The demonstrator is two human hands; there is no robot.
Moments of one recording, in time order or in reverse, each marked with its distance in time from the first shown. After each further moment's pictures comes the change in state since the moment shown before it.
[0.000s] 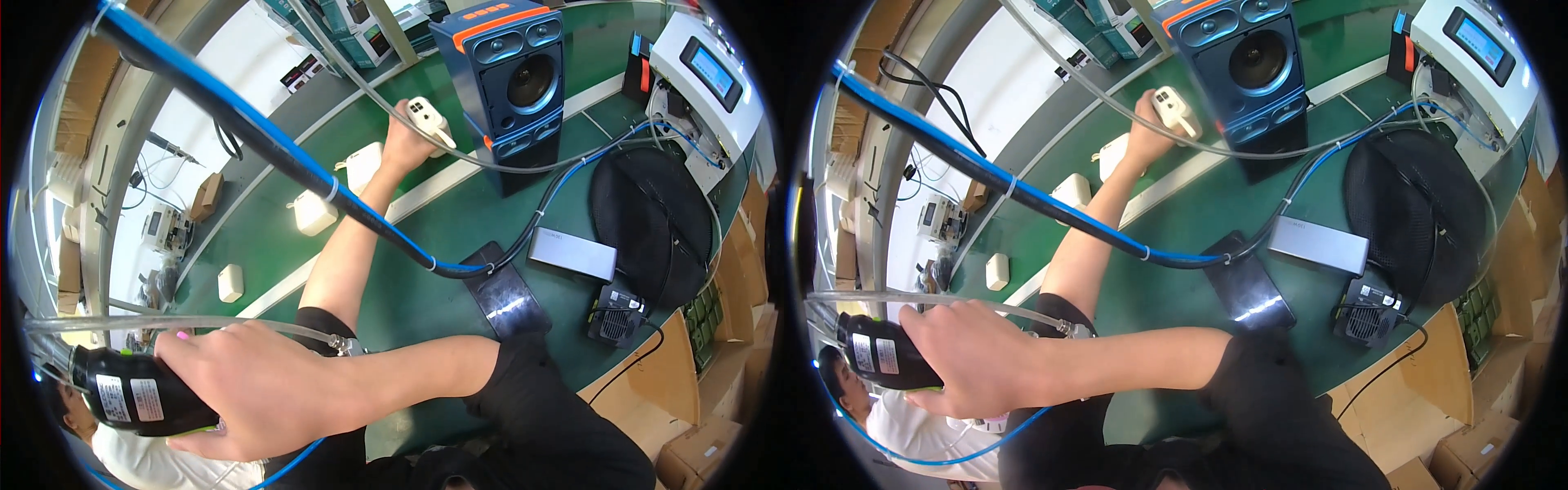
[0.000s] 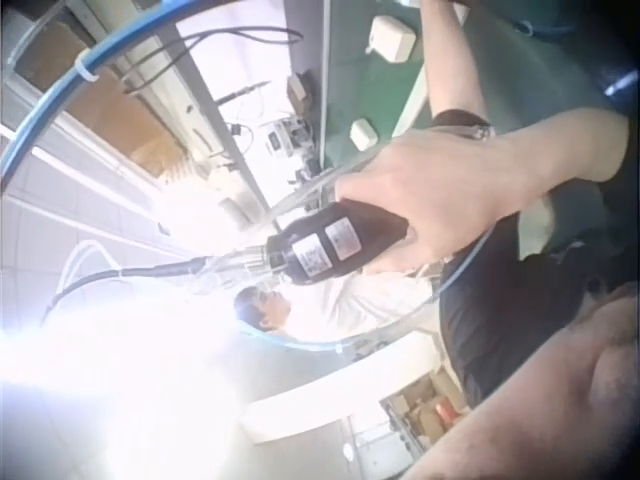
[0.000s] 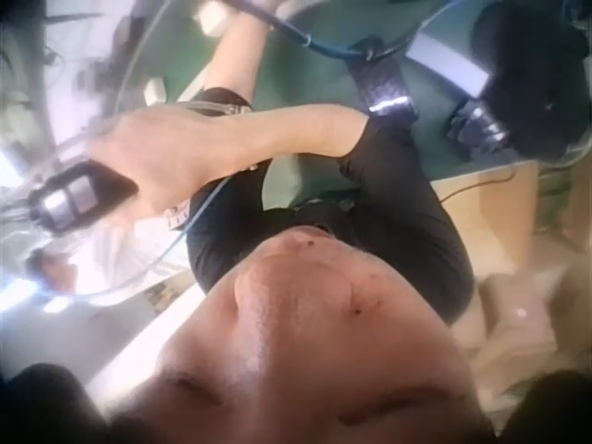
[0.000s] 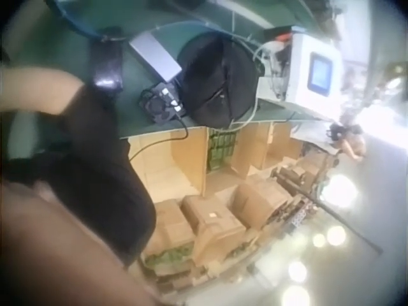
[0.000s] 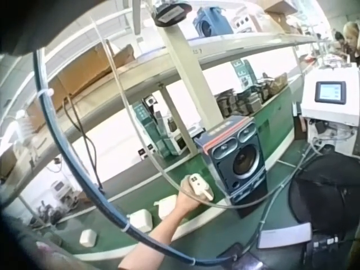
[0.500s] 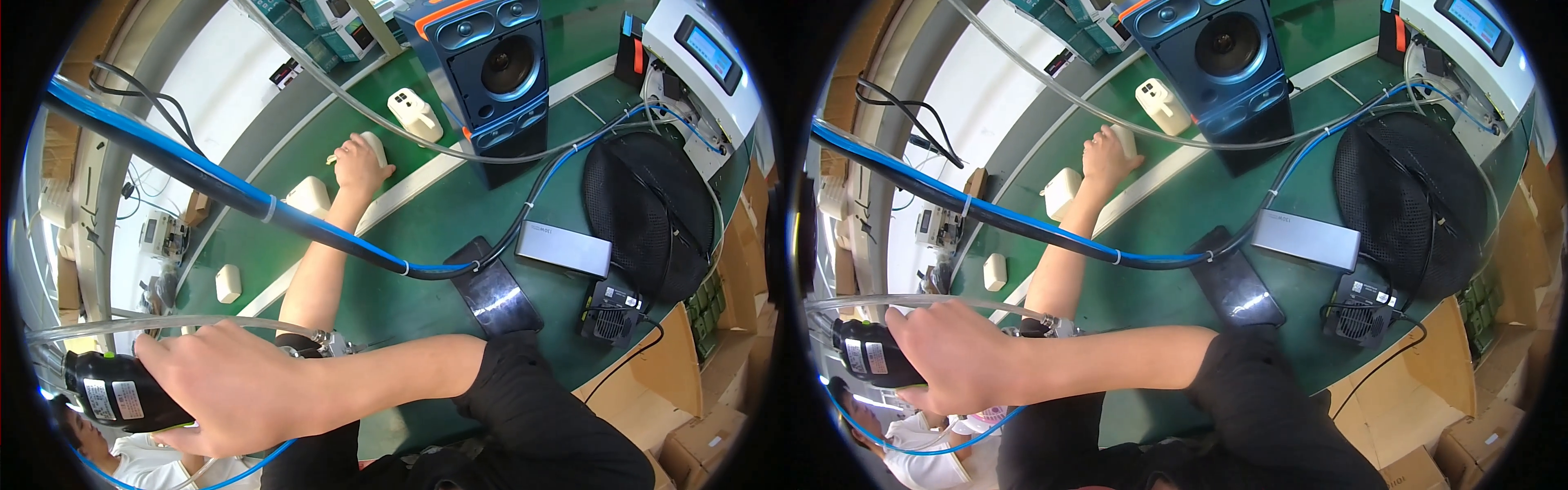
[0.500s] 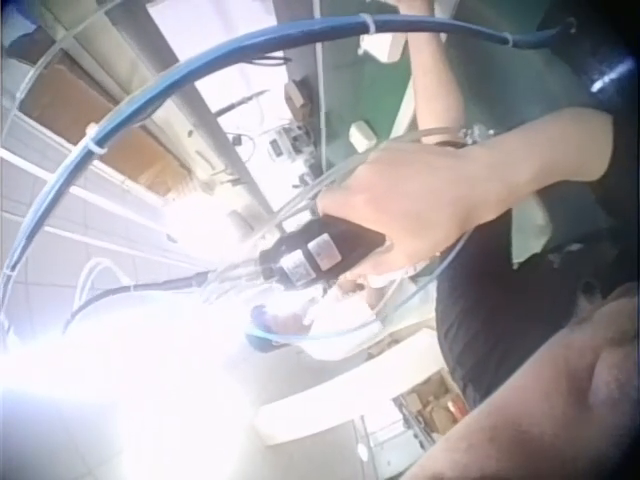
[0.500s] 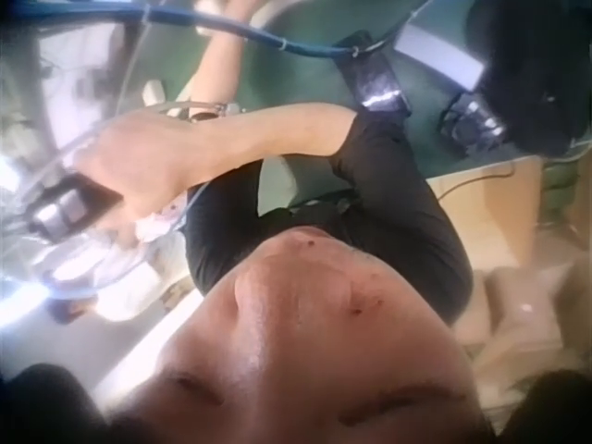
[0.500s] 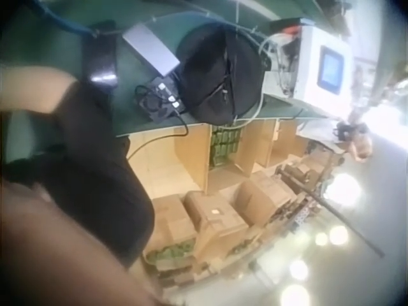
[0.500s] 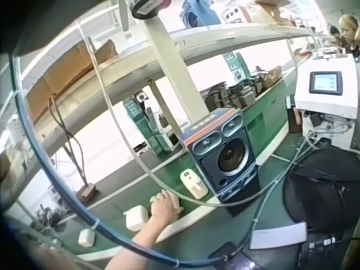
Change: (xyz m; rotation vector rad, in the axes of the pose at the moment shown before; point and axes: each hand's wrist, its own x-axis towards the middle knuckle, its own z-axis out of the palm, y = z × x) left_hand -0.038 -0.028 -0.025 1.031 -0.381 -0.256; right_hand 0.001 0.007 -0.004 -0.008 0.044 -0.041
